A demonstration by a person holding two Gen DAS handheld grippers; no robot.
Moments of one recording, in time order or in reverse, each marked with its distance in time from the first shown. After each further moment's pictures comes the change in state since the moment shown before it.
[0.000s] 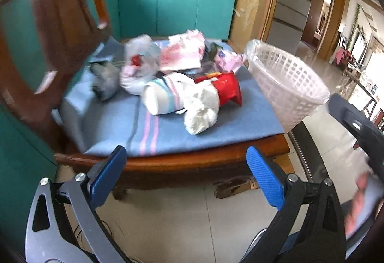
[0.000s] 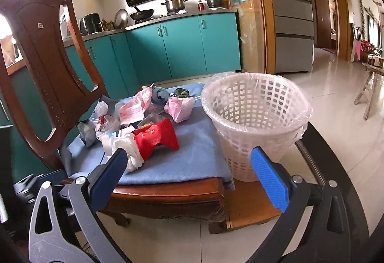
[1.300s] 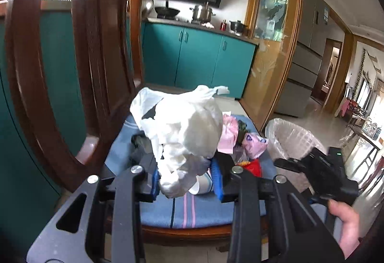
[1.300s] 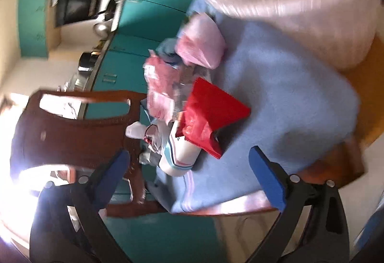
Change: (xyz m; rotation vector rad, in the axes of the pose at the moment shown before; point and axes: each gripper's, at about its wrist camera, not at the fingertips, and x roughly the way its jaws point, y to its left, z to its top) left arm -0.047 0.074 0.057 -0.147 -0.325 0.039; right arm 0.166 -0.029 -0.013 0.869 0.476 0.520
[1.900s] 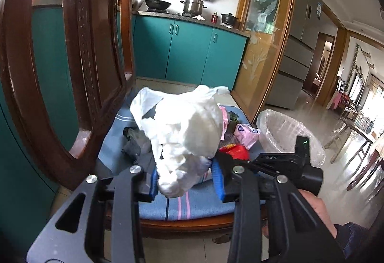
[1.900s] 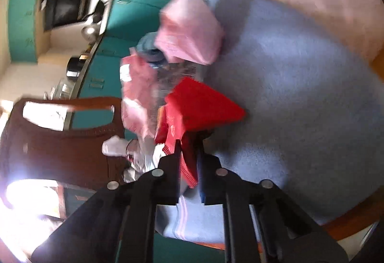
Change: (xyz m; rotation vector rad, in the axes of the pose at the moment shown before) left arm -0.008 0.009 -0.004 0.013 0.041 -0.061; right arm 0.045 0.005 0.014 -0.079 -0.034 -0.063
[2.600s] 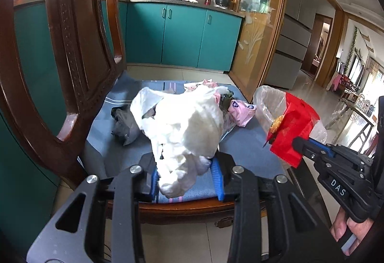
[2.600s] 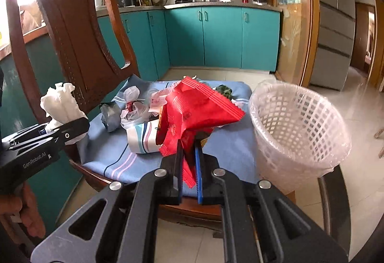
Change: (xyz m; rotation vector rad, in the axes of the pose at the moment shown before) left arm 0.019 -0.021 -0.008 0.068 0.102 0.004; right arm -0.104 0.103 -0.102 -0.987 -0.257 -0.410
